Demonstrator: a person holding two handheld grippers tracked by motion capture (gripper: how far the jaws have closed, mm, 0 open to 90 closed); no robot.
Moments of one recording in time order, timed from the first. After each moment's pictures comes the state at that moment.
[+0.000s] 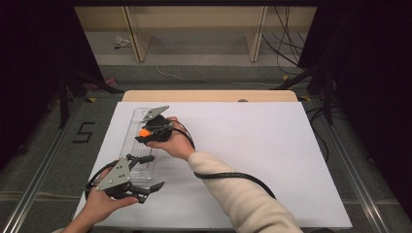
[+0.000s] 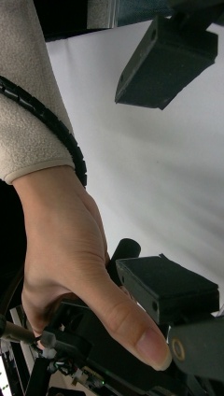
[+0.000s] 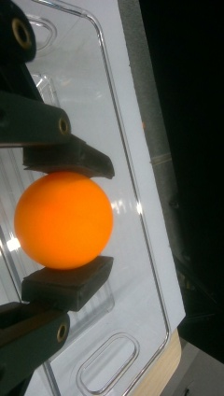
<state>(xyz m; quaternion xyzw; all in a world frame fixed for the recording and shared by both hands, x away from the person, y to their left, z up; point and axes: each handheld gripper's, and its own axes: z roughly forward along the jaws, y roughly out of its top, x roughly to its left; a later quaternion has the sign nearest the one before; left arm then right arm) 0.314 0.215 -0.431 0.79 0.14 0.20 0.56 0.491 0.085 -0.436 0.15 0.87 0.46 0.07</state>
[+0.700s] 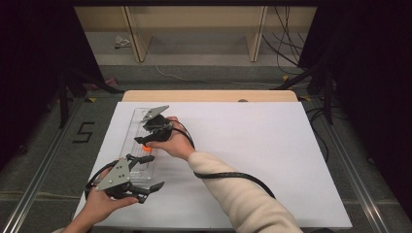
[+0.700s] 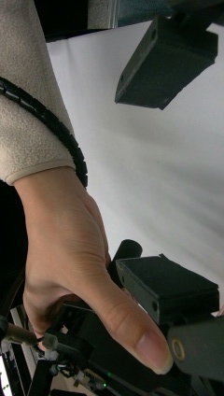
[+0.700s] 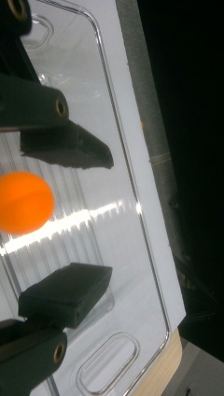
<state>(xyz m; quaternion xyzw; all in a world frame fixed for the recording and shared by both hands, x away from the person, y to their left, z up) 0.314 0.215 -0.431 0.79 0.14 0.20 0.56 0.492 0.086 -0.435 0.15 0.87 0.46 0.06</state>
